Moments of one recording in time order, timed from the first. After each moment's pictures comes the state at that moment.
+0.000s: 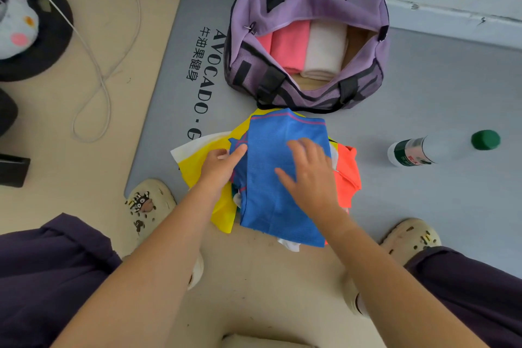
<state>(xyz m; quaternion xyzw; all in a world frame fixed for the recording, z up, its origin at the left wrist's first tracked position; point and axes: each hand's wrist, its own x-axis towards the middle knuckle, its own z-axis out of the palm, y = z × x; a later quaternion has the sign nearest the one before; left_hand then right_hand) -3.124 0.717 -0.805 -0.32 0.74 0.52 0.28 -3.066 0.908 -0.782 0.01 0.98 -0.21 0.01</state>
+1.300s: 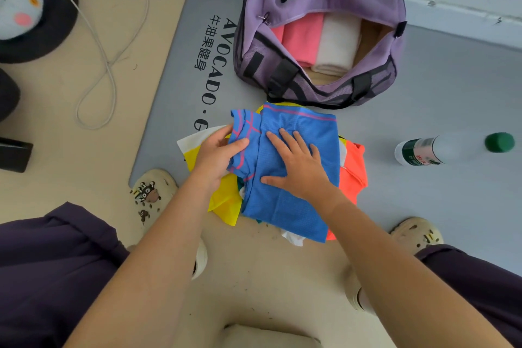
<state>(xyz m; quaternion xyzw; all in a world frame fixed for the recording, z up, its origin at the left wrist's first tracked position) -3.128 0.700 -0.783 -0.24 0.62 0.71 0.25 -3.089 0.894 -0.799 -0.06 0.95 -0.19 0.23</state>
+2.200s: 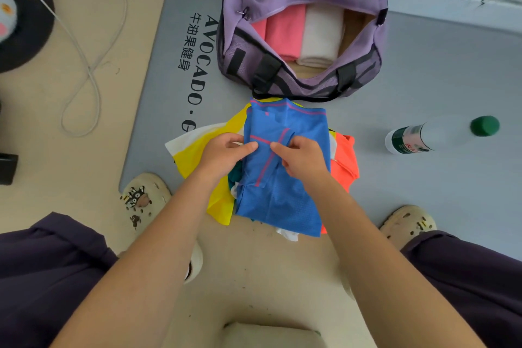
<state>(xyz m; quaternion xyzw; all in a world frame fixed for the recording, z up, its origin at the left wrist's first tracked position) -3.132 0.724 -0.794 -0.20 0.77 0.53 0.31 -3.101 0.897 -0.786 0.33 0.73 -0.57 0.21</state>
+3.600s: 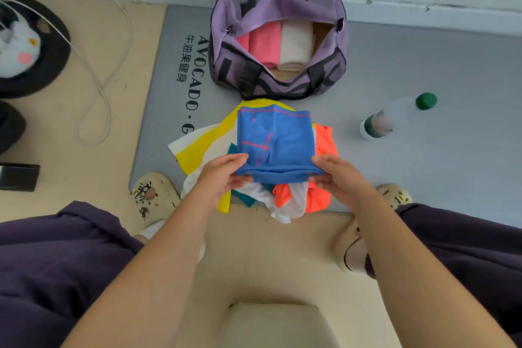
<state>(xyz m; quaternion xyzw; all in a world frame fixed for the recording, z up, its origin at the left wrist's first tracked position) -3.061 0.722 -0.748 -0.26 0.62 0.65 0.35 -3.006 0.985 -0.743 0.38 0.53 -0.72 0.23</state>
